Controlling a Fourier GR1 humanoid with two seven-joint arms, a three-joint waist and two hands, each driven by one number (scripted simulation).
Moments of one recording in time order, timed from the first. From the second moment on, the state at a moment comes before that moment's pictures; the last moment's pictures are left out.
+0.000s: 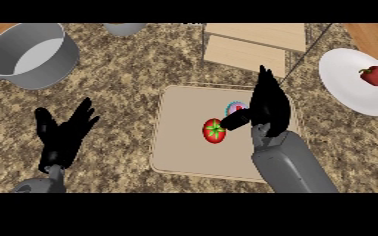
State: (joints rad) left arm -0.05 0.31 -0.06 -1.34 0.28 0.10 0.23; right arm -0.45 -0.09 0.36 -1.53 0.82 -0.06 1.24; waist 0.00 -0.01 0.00
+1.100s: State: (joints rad) left arm -0.05 0.29 -0.04 -1.37 0.26 0.08 0.28; right arm -0.46 -0.01 0.25 -1.28 0.98 -0.11 1.14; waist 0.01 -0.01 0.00
